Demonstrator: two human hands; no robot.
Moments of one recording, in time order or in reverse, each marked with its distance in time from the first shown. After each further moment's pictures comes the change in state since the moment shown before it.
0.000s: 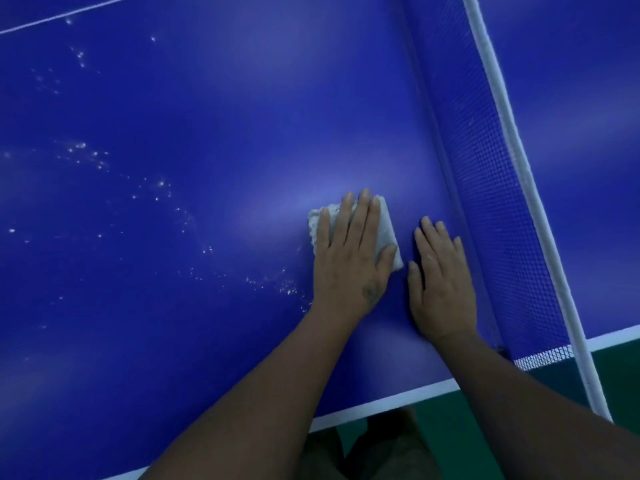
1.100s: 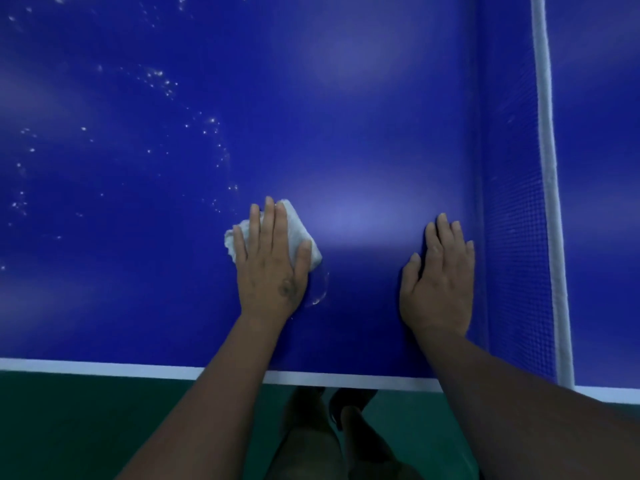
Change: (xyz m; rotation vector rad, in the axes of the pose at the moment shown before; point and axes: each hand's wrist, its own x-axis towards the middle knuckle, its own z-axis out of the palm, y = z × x) left_hand -0.108 -0.055 0.007 0.078 0.125 -0.575; right_hand -0.008 0.002 0.006 -0.009 -0.010 0.052
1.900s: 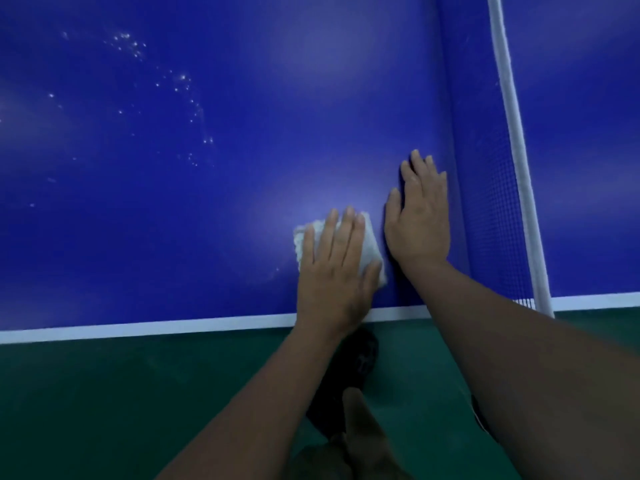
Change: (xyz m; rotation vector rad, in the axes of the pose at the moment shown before) left_hand -0.116 0.089 0.017 -0.084 -0.001 0.387; right_hand -0.007 0.005 0.002 0.130 0.116 -0.040
